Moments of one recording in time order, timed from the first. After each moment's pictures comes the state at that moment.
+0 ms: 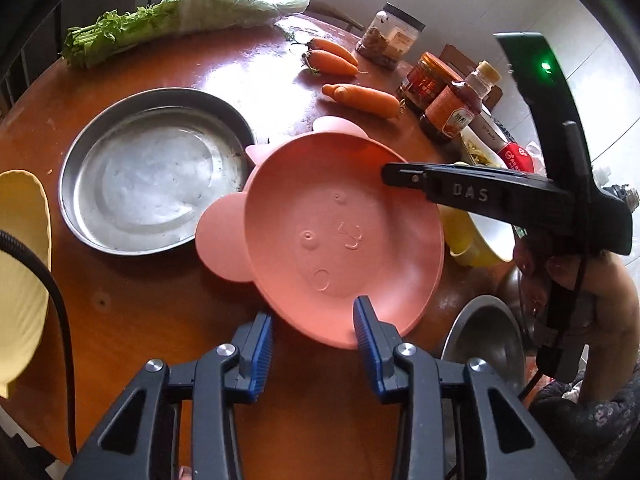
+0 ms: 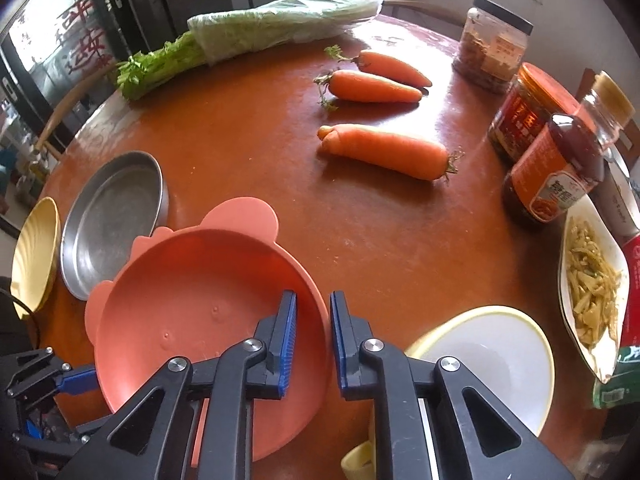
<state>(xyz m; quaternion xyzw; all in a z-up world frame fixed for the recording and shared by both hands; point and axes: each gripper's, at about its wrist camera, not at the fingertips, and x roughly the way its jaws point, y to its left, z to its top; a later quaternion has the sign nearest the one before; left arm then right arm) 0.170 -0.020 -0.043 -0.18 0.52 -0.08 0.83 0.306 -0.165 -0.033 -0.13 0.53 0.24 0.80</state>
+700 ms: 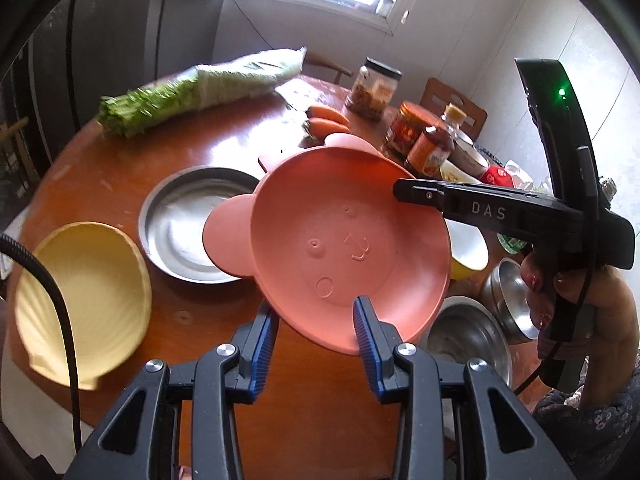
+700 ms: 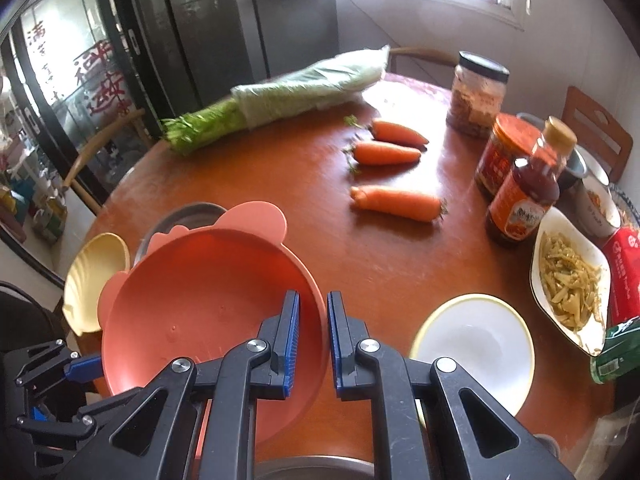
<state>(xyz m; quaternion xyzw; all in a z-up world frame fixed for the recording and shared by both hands) 0.118 0.008 0.020 -0.13 0.44 -0.07 0.88 0.249 -0.154 0.036 -0.09 0.46 0.26 0.85</state>
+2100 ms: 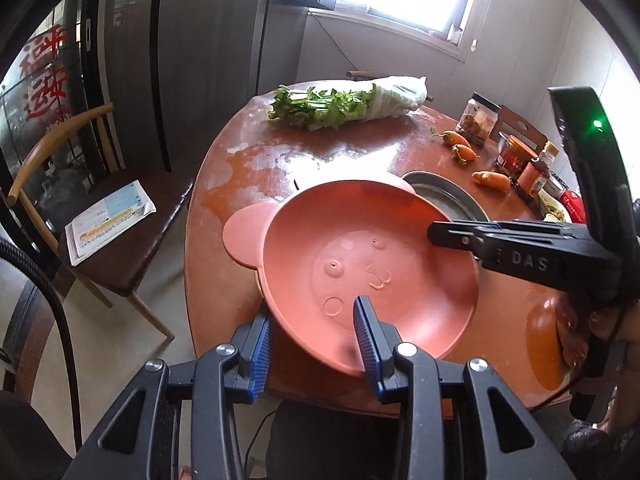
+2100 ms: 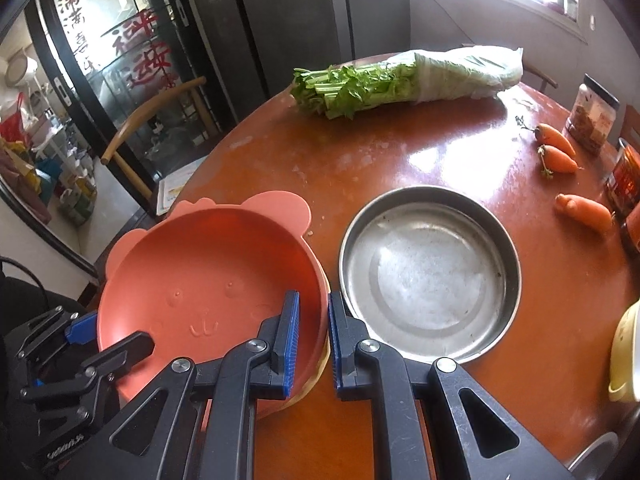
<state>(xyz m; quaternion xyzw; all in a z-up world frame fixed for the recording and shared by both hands) 0.049 0.201 -0.015 -0.12 0.42 0.03 0.90 0.183 0.044 -0.019 -0.10 0.48 0.31 0.82</state>
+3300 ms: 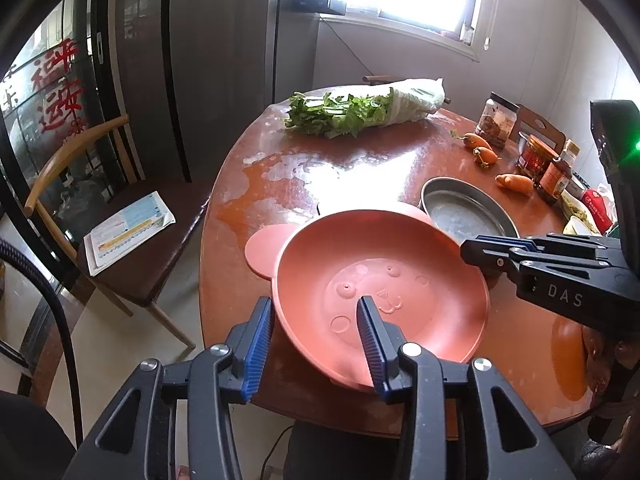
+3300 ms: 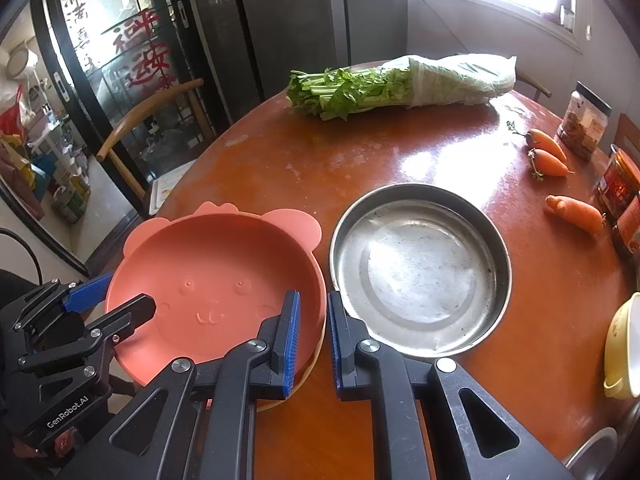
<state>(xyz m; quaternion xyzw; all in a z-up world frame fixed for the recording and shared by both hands) 0.059 0.200 -0.017 -0.09 0.41 0.07 0.90 0.175 0.037 -0.020 -0.10 0.46 0.31 0.83</state>
